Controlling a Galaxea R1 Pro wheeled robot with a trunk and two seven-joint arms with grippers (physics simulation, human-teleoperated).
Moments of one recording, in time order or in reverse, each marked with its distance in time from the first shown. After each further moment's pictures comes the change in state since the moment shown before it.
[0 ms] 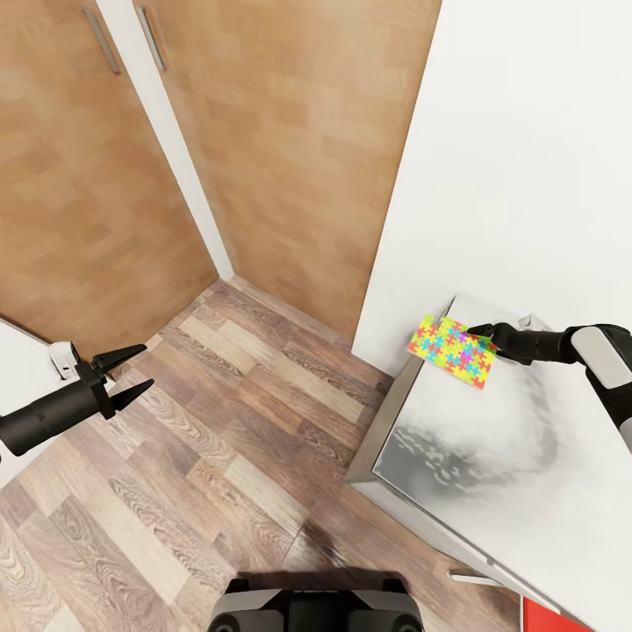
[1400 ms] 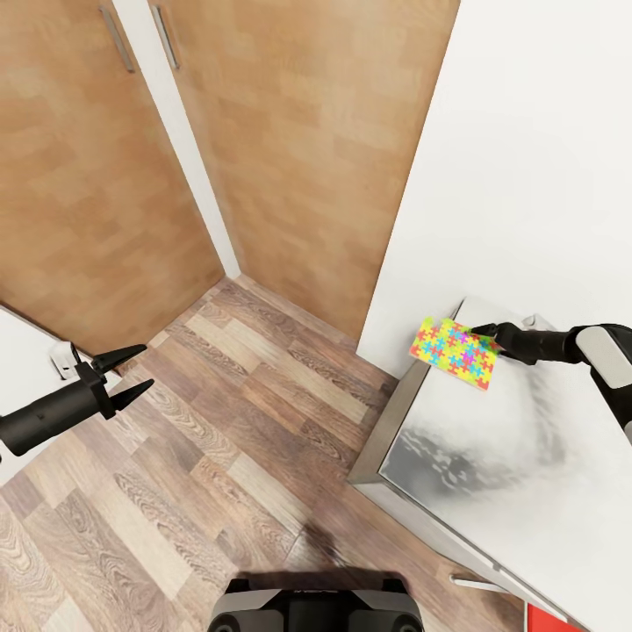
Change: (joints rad) left arm 0.000 -0.001 0.000 0.000 0.001 0.000 -0.001; right arm 0.000 -0.012 -0.002 -0.001 -0.001 -0.002 -0.005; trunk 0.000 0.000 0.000
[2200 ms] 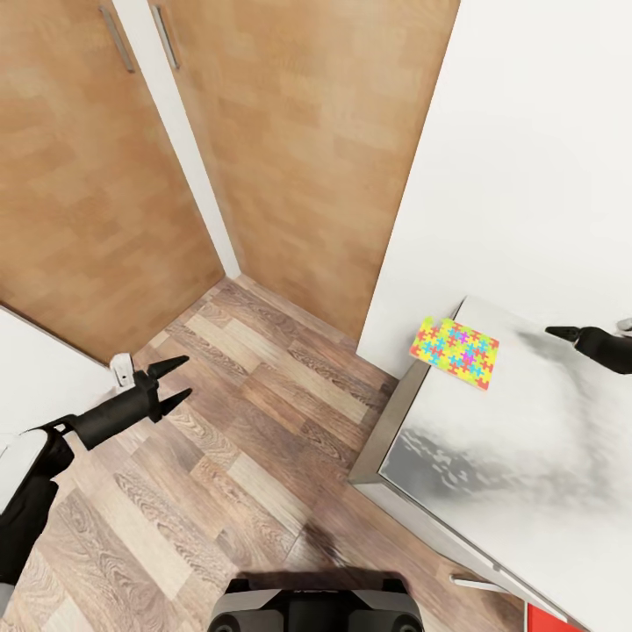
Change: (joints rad) left arm -0.109 -0.156 -0.089 0.230 -0.225 -0.001 -0.111; right arm 0.280 -0.203 -0.238 -0.334 -0.005 -0.063 0.001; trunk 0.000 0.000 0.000
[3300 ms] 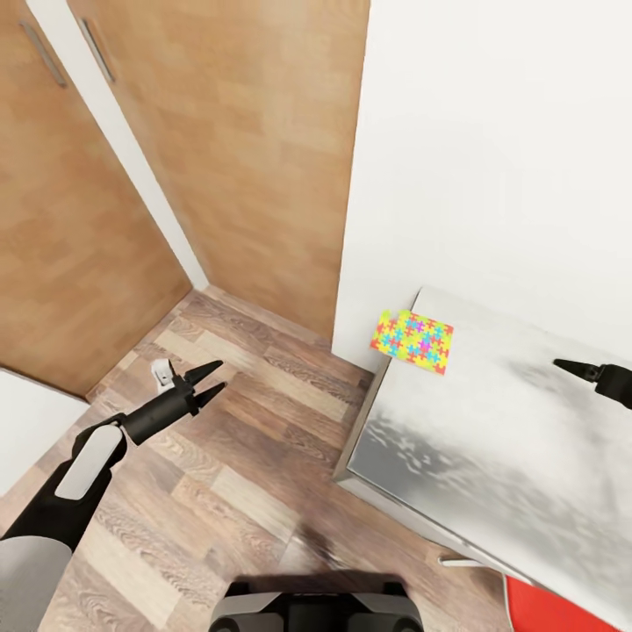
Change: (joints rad) left arm -0.129 -0.077 -0.136 0.327 -0.502 -0.086 -0.665; right arm 0.421 0.073 -0.339 -0.526 0.010 0.160 -0.010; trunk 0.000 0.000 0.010
